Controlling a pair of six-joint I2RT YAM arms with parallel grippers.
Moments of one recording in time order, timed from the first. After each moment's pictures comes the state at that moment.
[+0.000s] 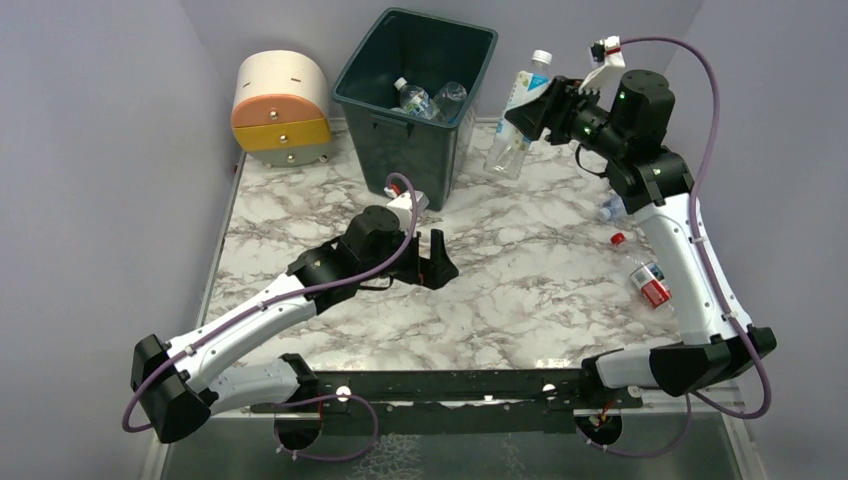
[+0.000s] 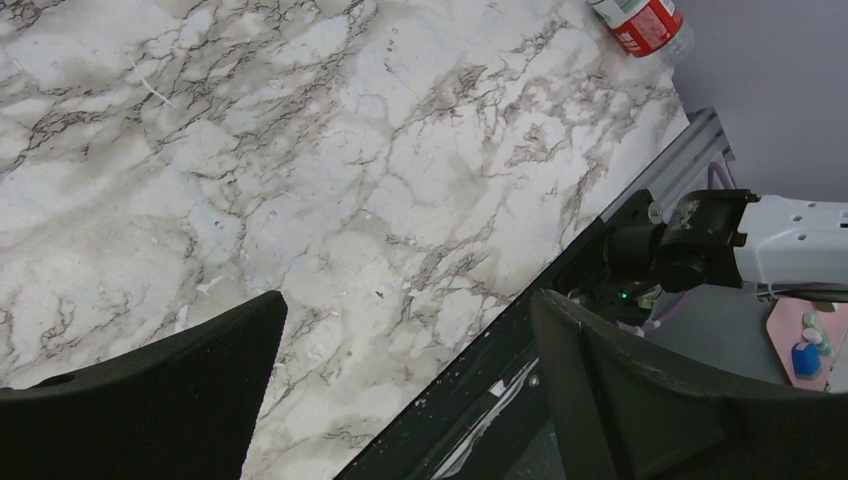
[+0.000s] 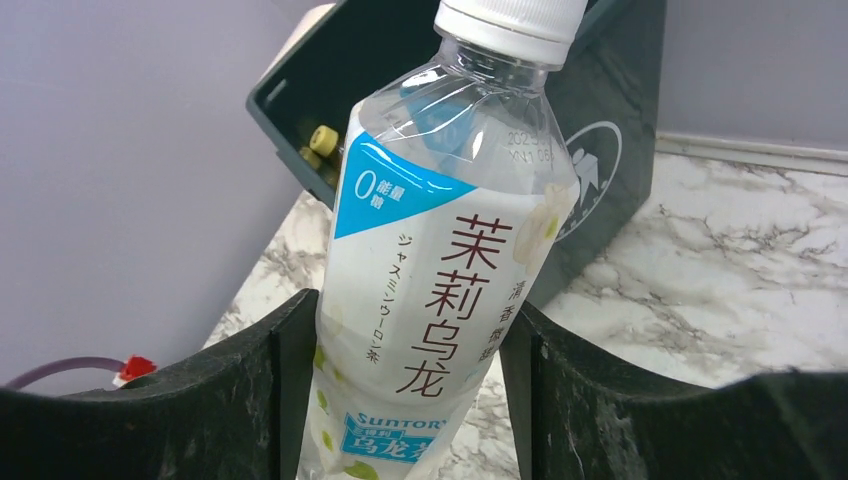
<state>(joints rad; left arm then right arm) -0.86 1.08 0.95 -0.41 0.12 -0.55 0.27 1.36 1.63 -0.42 -0.35 0.39</state>
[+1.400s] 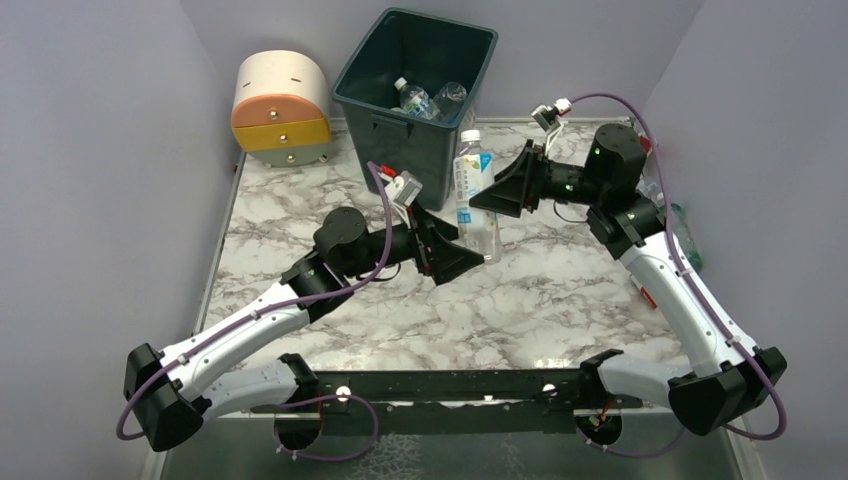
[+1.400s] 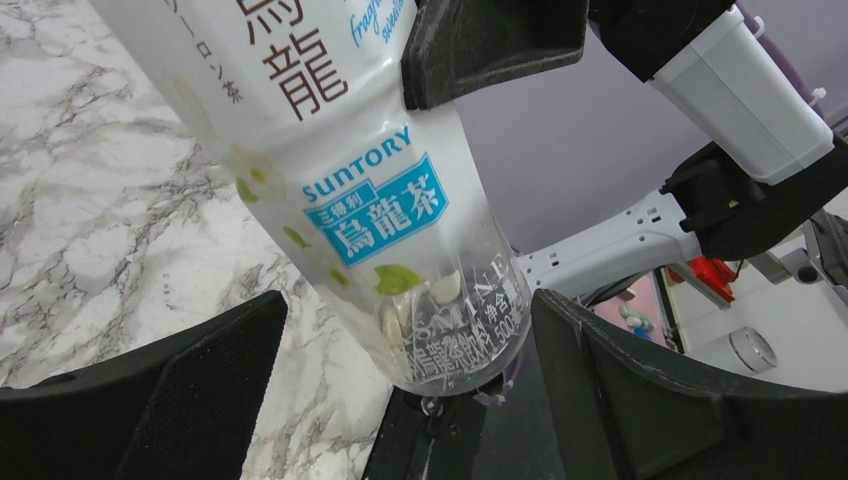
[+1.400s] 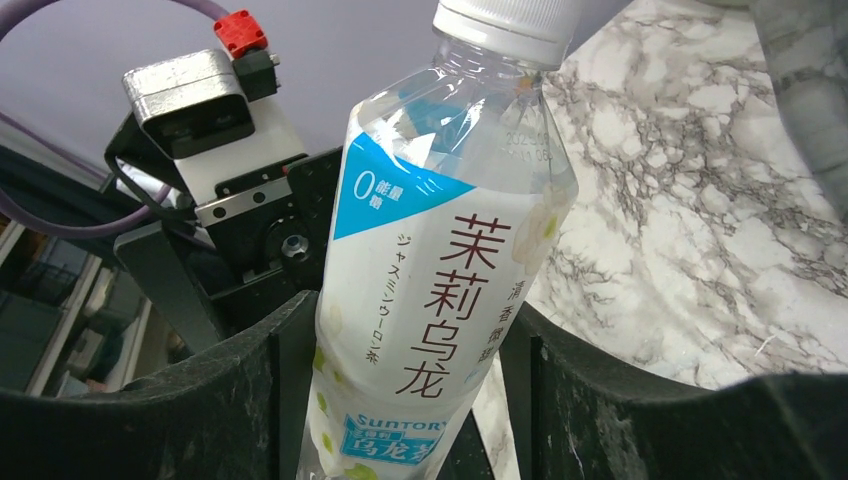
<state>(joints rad) -0.86 1.01 0.88 0.18 0.40 -0.58 0.39 1.18 1.25 -0.16 -0.92 0.58</state>
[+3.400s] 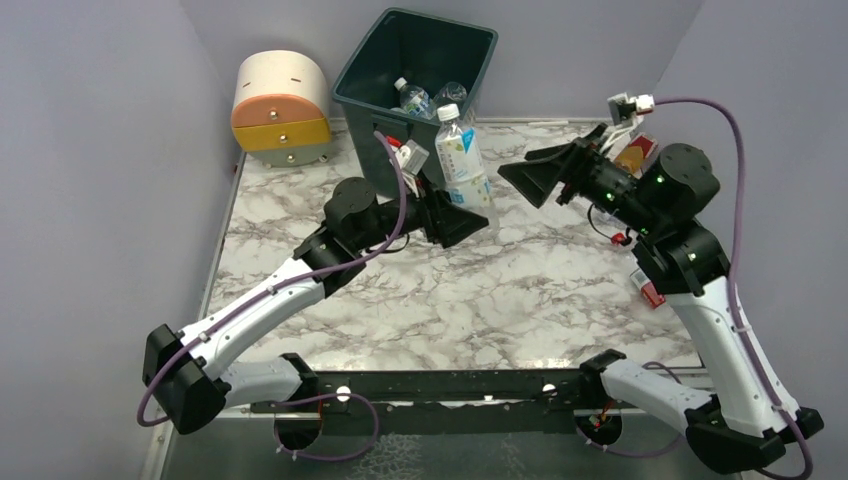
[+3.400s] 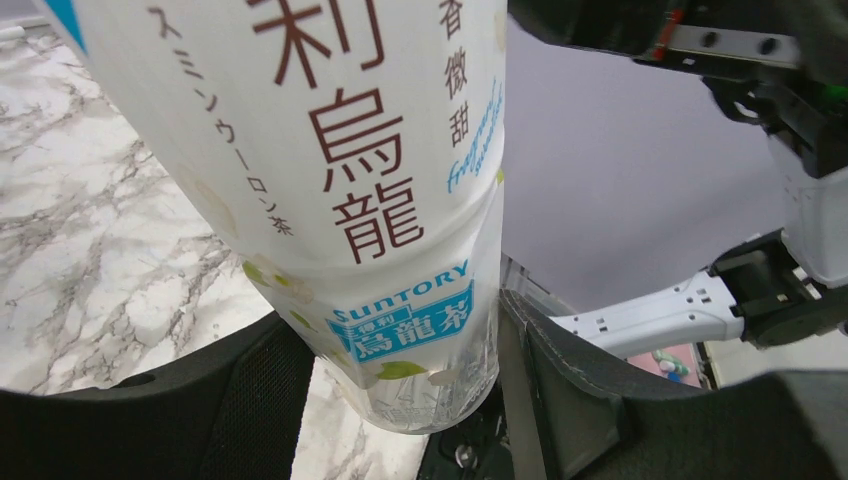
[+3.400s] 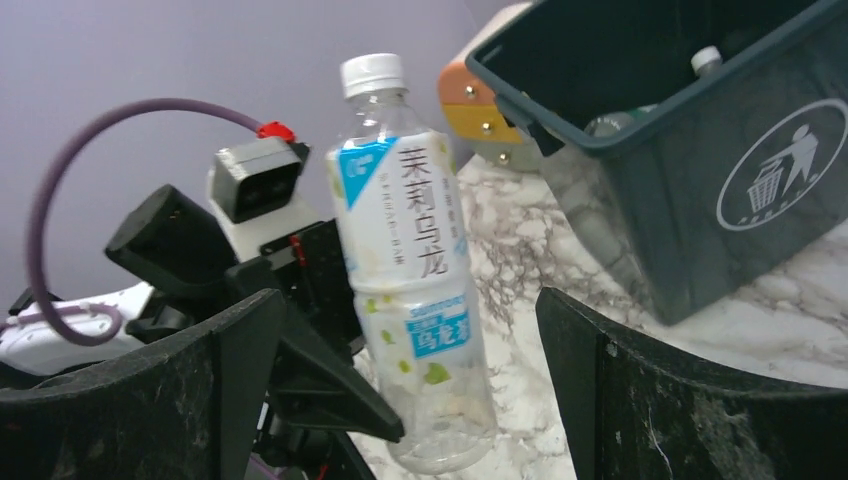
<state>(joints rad) -0.78 1.15 1.01 0.21 0.41 -0.57 0.45 1.00 1.36 -0.31 -0.42 0.52</state>
